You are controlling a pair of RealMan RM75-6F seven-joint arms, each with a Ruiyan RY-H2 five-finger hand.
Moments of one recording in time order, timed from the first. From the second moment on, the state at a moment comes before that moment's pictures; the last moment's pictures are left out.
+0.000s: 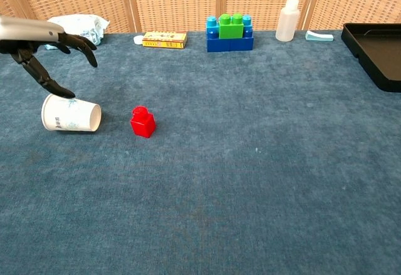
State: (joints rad) left arm -0.82 -1.18 -0.08 -1.59 1.03 0.68 0.13; right arm -0.03 -1.13 0.08 -1.70 -1.55 1.65 -0.15
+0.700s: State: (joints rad) left arm -0.84 -1.37 0.02 -1.50 0.93 0.83 0.51; right arm -0.04 -1.12 0.08 -1.69 -1.55 1.67 -0.12
